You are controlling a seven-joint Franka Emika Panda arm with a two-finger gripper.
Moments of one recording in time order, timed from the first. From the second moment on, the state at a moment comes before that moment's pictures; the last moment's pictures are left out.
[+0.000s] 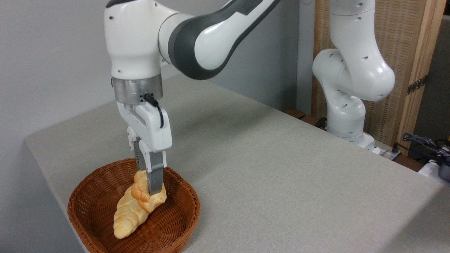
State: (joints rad) arm -0.13 0.12 0.03 -1.80 0.04 2.11 0.76
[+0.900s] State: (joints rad) arm -0.13 -0.05 0.05 -1.93 -0.03 1.78 0.76
